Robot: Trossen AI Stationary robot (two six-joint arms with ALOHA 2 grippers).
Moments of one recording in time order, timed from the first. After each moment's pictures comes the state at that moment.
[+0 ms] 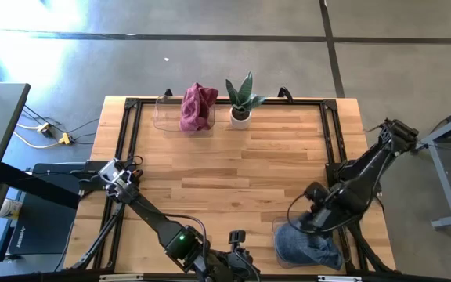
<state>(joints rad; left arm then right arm) -0.68 2.21 2.33 -0.63 -0.41 -0.42 0.82 1.37 1.14 -1.30 0.07 1.75</state>
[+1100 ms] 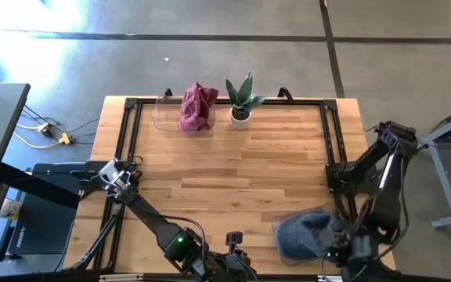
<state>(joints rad) -0.69 2.21 2.33 -0.68 -0.41 -0.45 1.10 1.39 1.27 -0.87 -0.11 1.35</state>
